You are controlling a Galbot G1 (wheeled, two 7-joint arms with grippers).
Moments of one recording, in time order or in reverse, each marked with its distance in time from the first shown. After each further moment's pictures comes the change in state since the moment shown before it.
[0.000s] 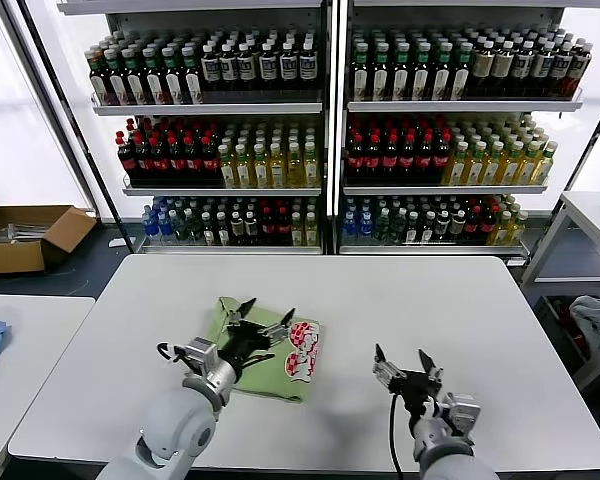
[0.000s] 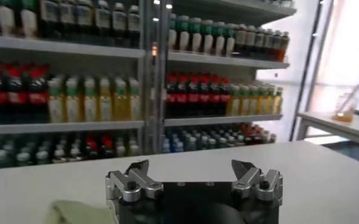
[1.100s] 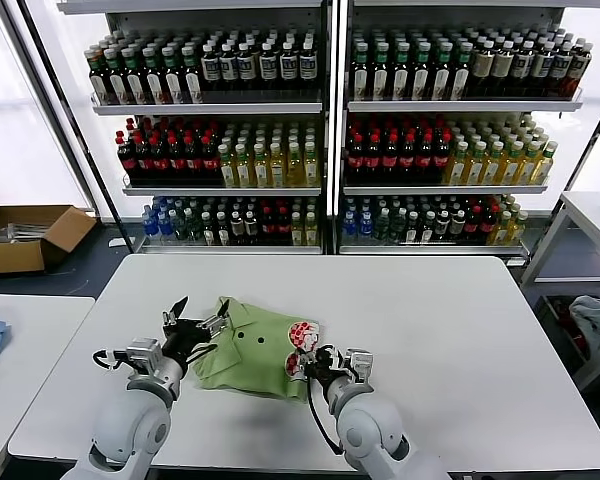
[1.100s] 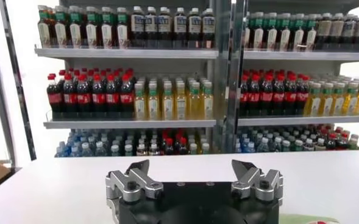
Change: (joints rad) left arm 0.078 -0.002 -0.197 -0.004 0.018 0.016 -0.056; right arm 0.380 0.012 -0.333 -0.351 0.293 -0.052 0.147
